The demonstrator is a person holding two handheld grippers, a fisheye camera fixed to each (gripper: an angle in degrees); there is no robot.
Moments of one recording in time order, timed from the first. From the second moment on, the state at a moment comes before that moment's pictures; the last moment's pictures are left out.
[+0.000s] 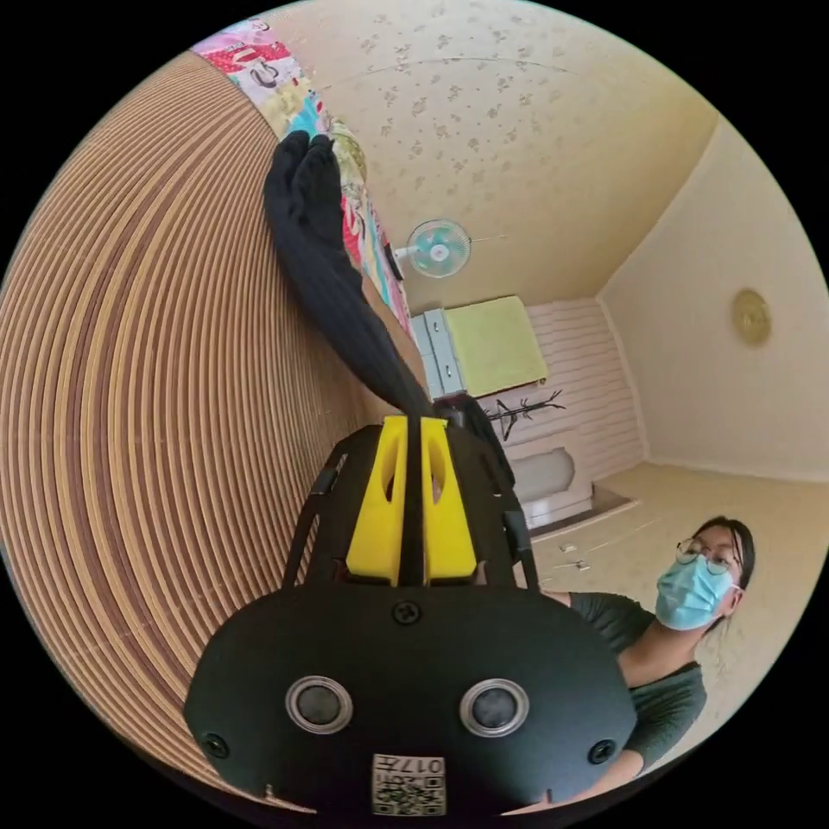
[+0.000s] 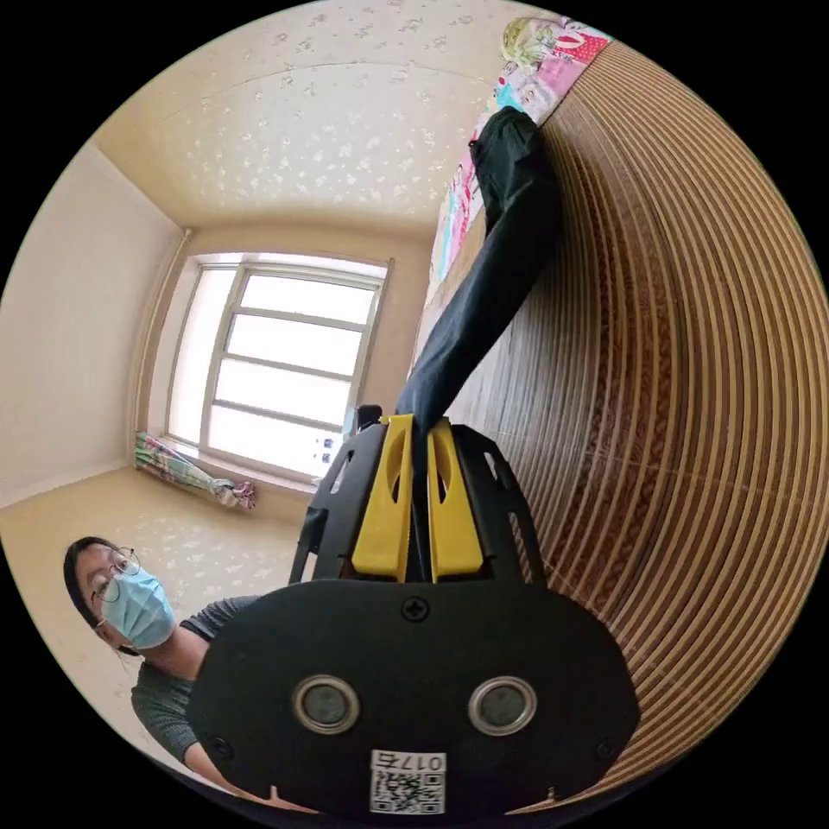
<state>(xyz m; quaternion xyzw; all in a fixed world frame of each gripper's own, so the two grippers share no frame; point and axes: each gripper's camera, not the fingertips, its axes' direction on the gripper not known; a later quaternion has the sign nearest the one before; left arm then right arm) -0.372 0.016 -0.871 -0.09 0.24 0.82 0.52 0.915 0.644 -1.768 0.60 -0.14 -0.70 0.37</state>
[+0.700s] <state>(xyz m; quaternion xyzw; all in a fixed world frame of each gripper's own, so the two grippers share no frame) -0.817 0.297 -1.045 0.05 0.37 0.92 0.10 1.069 0.793 -1.286 0.60 0.10 -0.79 0.00</state>
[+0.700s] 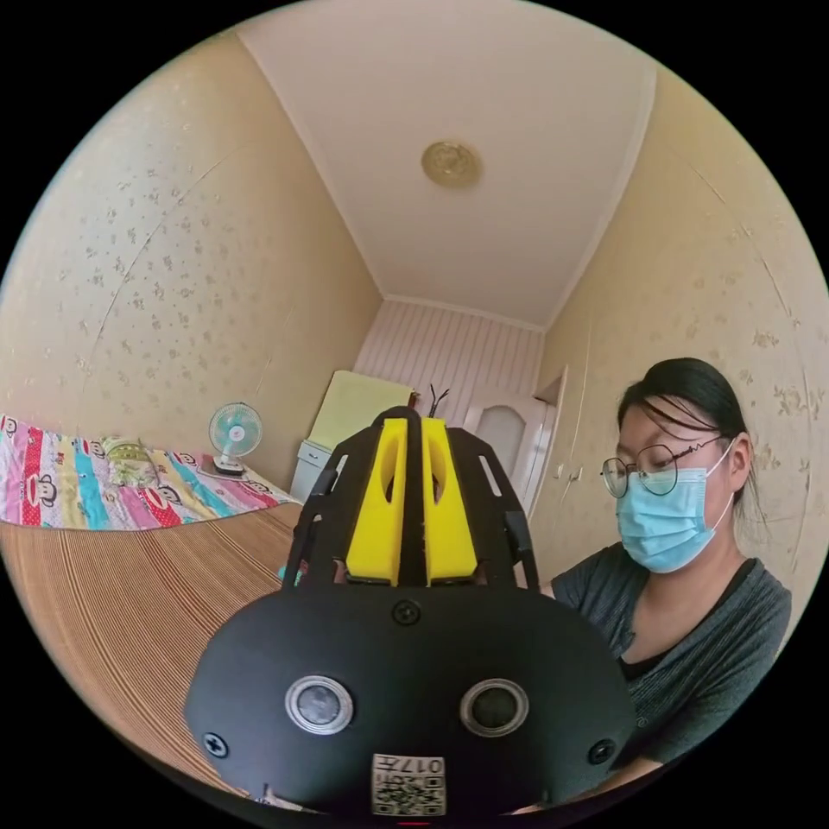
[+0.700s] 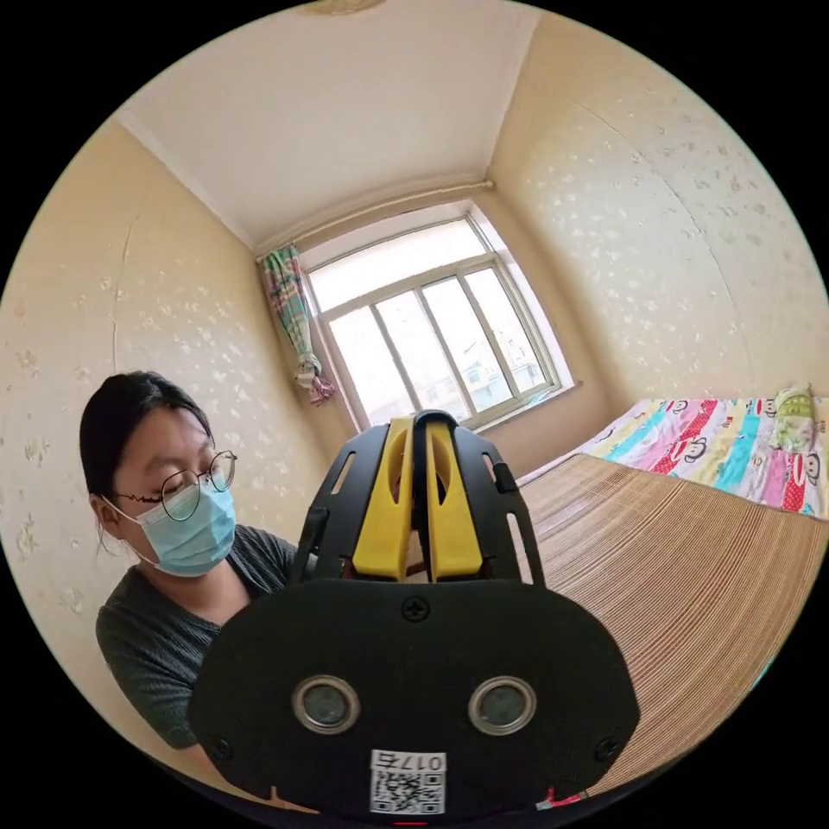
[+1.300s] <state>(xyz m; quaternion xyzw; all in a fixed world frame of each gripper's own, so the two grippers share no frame) -0.586 0.270 -0.935 0.19 0.12 0.89 0.40 0.928 0.763 -1.472 0.81 -0.06 -0.56 0.18</state>
